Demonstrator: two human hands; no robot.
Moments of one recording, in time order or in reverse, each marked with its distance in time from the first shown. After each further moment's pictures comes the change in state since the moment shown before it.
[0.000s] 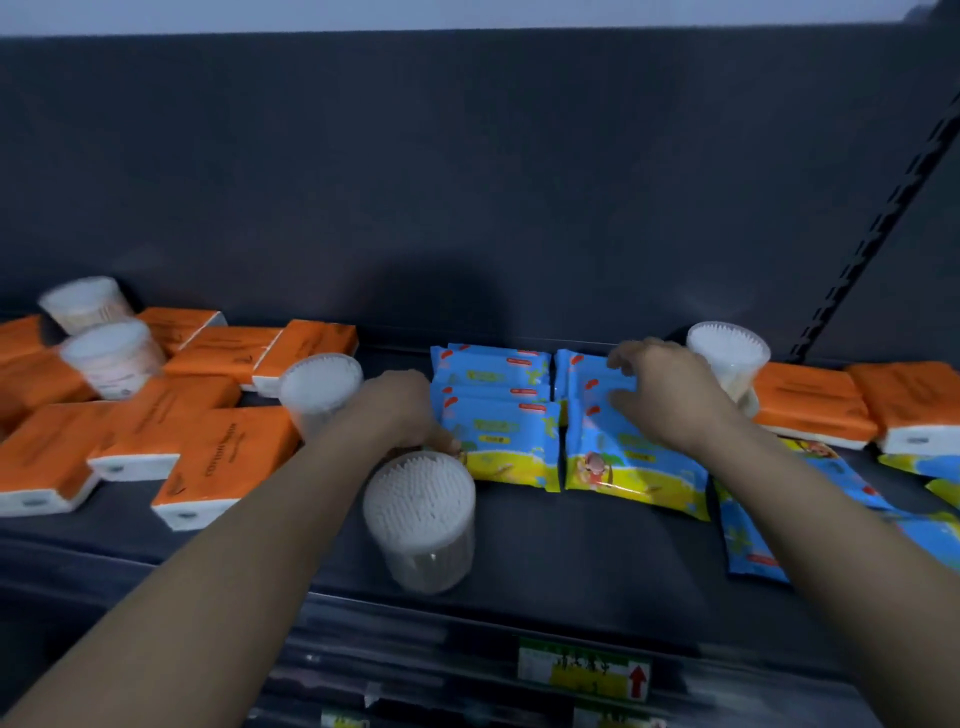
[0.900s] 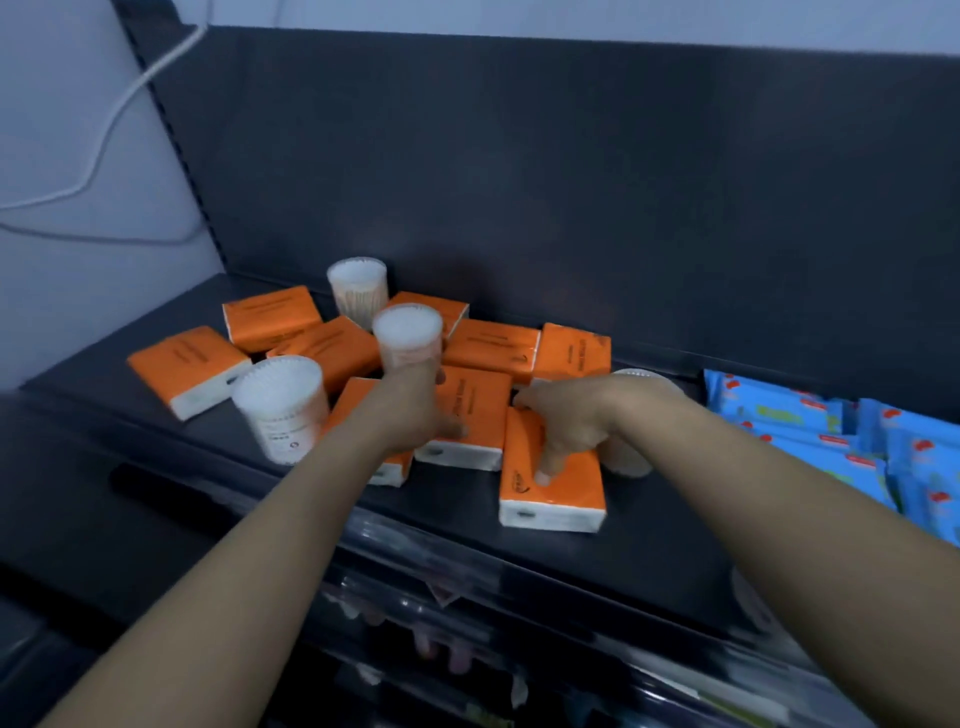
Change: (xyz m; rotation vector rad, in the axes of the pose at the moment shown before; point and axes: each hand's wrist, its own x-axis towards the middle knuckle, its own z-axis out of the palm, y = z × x) left_hand -0.031 -0.291 -0.035 -0.384 0.169 -0.050; right_hand 0.054 -0.353 0.043 -0.247 -0.736 -0.436
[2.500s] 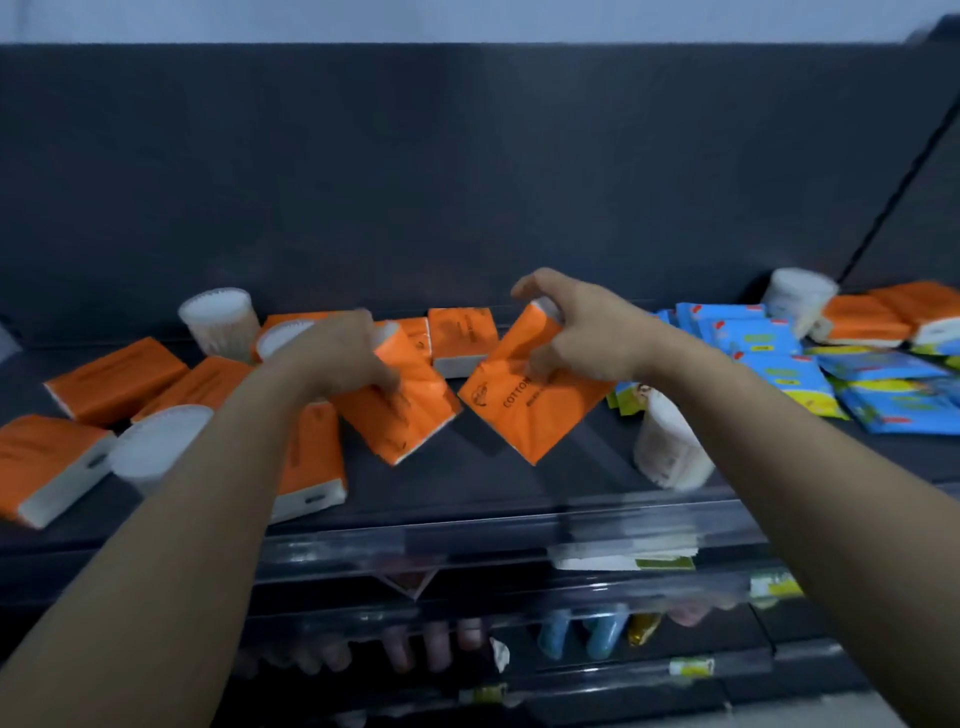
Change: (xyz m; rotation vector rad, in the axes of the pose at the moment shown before) left_hand 0.008 0.037 -0.044 0.228 -0.047 0.207; right_hand -0.110 0.002 0.015 0.722 0.718 0.252
